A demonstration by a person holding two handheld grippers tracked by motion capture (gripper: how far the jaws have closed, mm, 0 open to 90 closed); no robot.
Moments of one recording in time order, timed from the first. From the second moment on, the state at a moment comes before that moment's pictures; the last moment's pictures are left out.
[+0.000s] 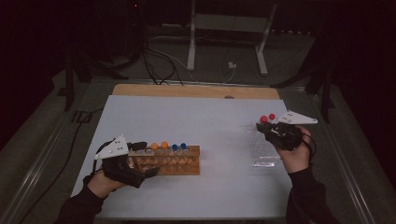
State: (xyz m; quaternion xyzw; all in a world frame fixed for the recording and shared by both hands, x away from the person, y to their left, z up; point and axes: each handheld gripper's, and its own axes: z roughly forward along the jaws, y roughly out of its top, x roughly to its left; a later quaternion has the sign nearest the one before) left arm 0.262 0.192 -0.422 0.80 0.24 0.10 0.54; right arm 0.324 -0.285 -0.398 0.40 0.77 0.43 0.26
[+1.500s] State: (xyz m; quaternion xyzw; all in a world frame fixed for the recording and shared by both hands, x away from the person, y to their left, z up) left arm 0.276 0.089 -0.408 0.83 0.14 0.03 0.55; right arm 0.259 -0.199 -0.431 0.26 0.86 0.41 0.13
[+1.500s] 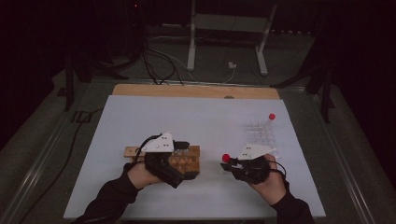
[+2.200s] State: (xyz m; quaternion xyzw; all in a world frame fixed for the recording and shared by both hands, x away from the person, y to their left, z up) left arm 0.283 0.038 -0.412 0.83 0.13 0.03 0.54; right arm 0.255 -0.192 -0.432 0.24 0.87 0.41 0.12
